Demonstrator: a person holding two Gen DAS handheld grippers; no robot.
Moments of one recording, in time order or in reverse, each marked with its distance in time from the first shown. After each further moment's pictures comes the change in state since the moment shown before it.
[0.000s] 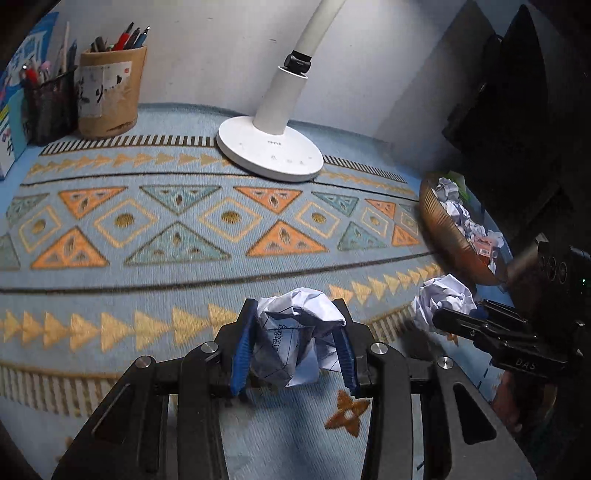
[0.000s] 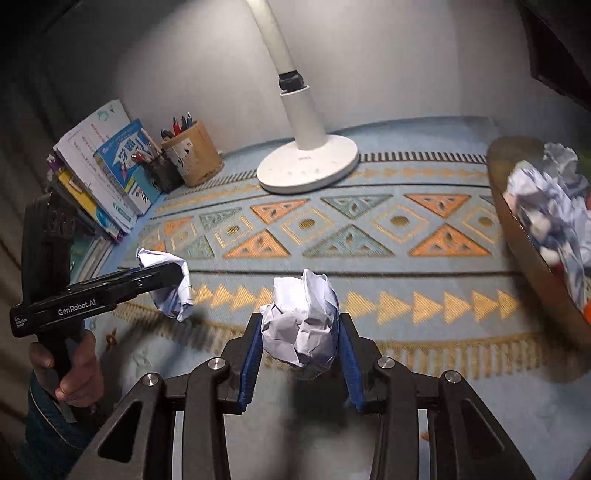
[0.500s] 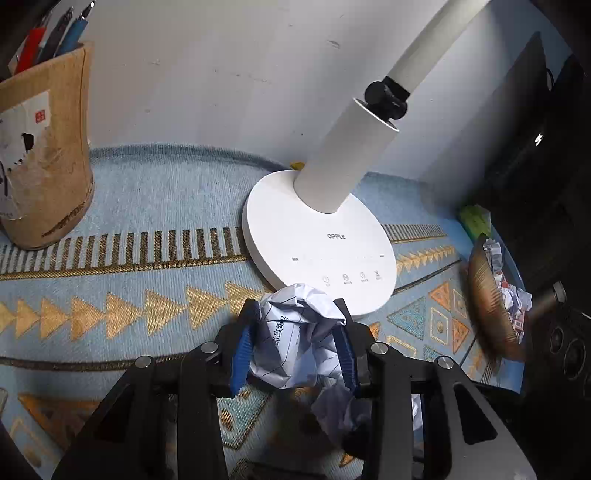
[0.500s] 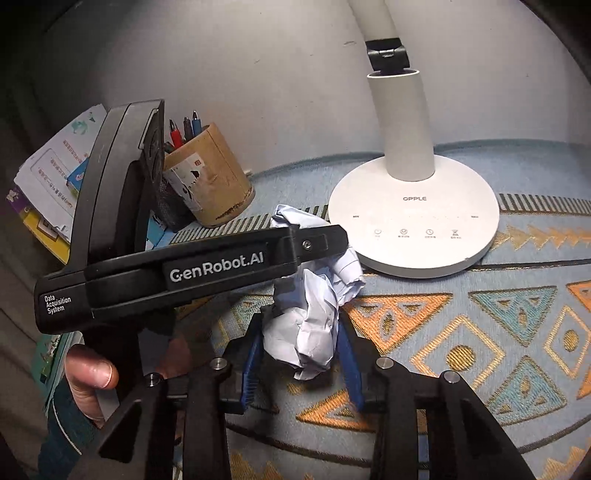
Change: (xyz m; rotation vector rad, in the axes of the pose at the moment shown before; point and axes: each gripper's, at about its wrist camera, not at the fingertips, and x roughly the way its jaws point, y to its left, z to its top) left arm 0.098 0.063 0.146 0.017 0.031 -0.061; right arm 0.139 0.077 0.110 0.047 -0.063 0.092
